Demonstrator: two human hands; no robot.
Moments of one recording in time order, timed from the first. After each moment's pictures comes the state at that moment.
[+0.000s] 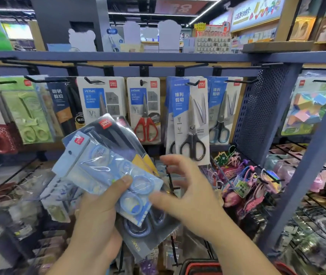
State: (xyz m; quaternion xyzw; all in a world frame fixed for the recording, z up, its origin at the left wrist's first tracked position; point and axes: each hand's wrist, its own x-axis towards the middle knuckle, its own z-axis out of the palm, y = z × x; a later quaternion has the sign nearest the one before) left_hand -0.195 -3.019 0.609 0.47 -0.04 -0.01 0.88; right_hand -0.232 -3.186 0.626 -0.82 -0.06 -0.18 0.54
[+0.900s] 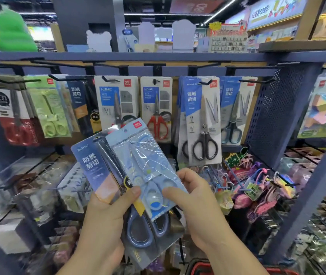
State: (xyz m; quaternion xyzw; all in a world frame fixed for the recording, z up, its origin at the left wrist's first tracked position) left_hand -0.208 -3.007 0.595 0.51 -0.07 -0.01 0.86; right_hand -0.226 -3.171 0.603 -0.64 -0.01 -0.11 0.76
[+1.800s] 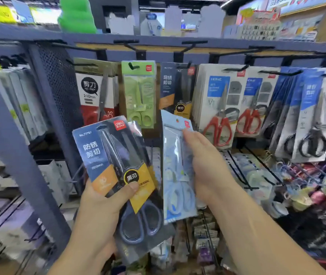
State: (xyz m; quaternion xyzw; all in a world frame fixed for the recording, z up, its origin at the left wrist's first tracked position) left_hand -0.124 -2.741 0.575 0.58 -0.04 0.05 0.81; right_hand -0.110 -2.935 0.643 -0.55 0.04 -0.08 0.83
